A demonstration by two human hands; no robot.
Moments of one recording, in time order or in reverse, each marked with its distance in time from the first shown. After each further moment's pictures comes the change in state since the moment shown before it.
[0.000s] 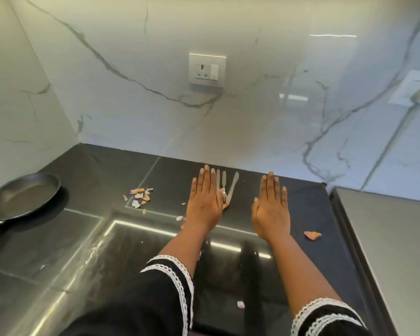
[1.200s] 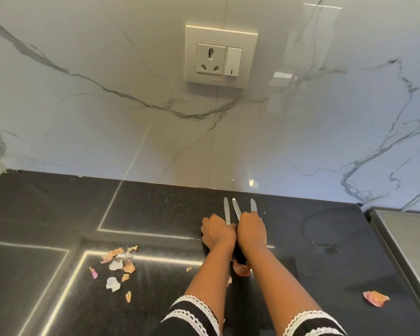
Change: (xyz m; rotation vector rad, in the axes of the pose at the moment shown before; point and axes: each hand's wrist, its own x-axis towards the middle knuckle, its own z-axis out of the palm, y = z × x) left_hand 0.163 -0.057 0.125 -0.436 -0.420 -0.785; right_hand 0.183 -0.084 0.144 0.085 -0.350 0.375
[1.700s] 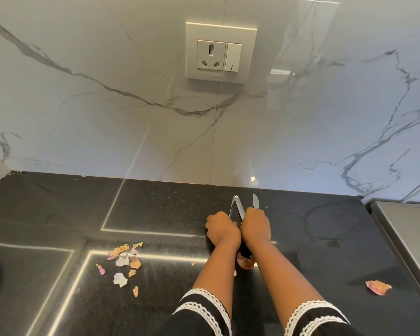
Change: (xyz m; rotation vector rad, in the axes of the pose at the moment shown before) left_hand -0.007 -0.001 -0.001 0.158 -0.024 0.071; right_hand -0.008 -0.001 -0.004 0.046 0.009 0.073
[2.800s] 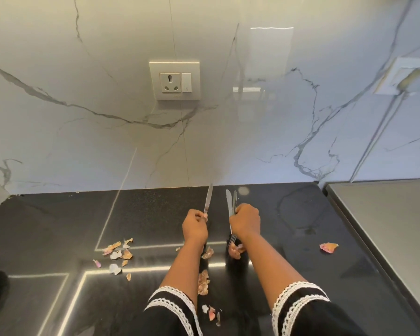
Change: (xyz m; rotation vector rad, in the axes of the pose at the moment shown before) left_hand -0.060 -0.036 -0.025 -0.556 0.042 0.155; right_hand -0.072 0.040 -0.048 0.450 0.091 0.134
